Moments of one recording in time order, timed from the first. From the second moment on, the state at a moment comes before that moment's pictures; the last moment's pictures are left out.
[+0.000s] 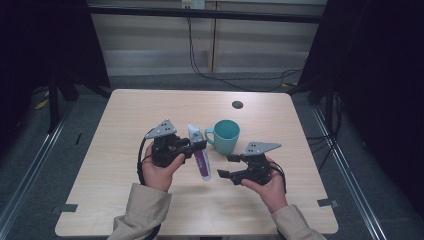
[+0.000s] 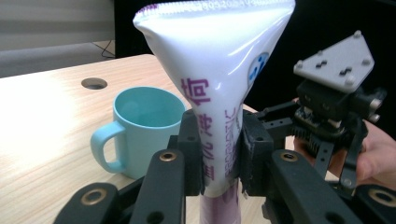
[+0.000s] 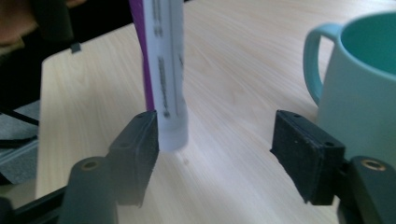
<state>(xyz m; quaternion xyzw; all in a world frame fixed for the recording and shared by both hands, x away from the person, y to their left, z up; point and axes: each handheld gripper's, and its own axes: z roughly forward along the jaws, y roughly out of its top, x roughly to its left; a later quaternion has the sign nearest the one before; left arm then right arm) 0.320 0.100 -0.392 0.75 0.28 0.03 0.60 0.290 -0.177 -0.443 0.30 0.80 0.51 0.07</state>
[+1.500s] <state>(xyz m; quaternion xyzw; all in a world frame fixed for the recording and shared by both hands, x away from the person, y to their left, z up) 0.321 0.109 -0.407 0.77 0.28 0.06 0.58 0.303 -0.173 -0.416 0.31 0.78 0.54 0.06</state>
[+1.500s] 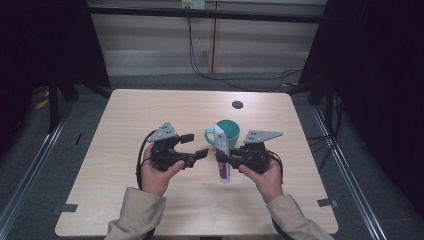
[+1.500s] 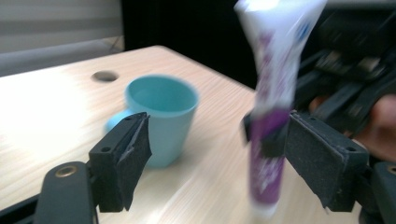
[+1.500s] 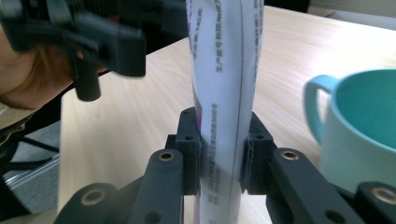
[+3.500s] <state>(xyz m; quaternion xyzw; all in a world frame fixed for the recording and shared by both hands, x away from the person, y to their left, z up) 0.303 0.146 -0.509 0.88 0.28 0.11 0.38 0.374 -0.187 -0.366 0.36 0.71 0.59 0.14</state>
